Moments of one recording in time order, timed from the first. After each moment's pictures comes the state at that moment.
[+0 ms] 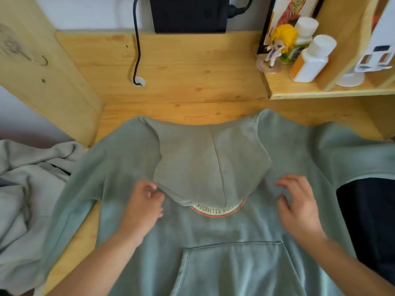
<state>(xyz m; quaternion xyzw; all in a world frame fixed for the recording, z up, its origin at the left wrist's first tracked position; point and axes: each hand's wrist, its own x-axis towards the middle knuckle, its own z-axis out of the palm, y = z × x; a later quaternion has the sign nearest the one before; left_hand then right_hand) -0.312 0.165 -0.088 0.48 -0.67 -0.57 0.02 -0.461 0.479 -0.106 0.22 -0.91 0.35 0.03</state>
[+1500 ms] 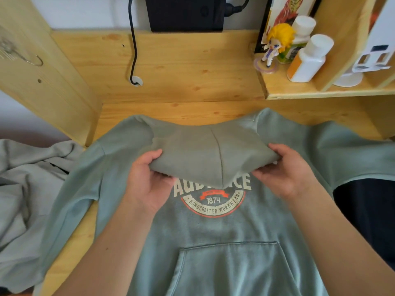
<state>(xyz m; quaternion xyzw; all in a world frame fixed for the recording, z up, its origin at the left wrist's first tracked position) -0.375 0.168 -0.038 0.41 -0.19 -0.89 0.12 -0.520 0.400 -0.036 -0.30 -0.43 0.79 -0.31</state>
